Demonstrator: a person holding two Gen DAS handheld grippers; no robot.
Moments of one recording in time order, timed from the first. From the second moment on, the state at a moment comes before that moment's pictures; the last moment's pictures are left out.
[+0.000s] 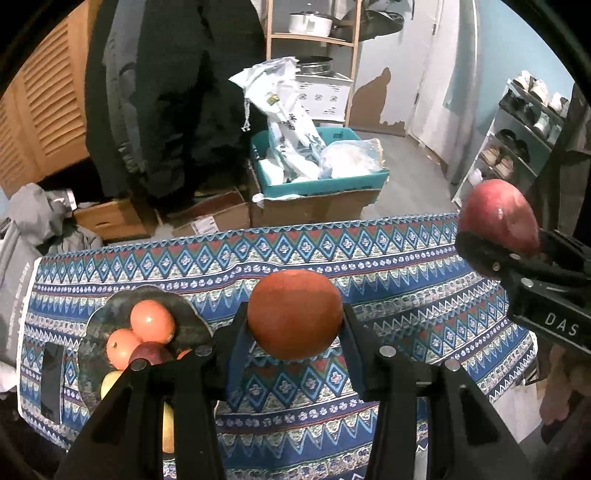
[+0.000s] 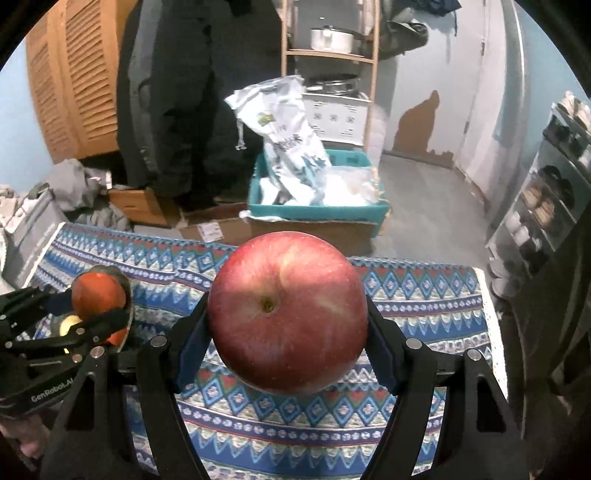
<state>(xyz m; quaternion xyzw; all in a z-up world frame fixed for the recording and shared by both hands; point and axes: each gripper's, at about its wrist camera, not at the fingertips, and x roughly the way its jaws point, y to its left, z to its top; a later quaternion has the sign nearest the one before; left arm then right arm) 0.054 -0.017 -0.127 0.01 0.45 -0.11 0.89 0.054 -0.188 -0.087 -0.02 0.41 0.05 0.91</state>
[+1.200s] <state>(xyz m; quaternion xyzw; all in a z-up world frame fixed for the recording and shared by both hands) 0.059 0.154 -0.168 -0.06 0.47 0.02 0.88 0.104 -0.013 -0.135 -0.07 0.44 0.18 0.87</state>
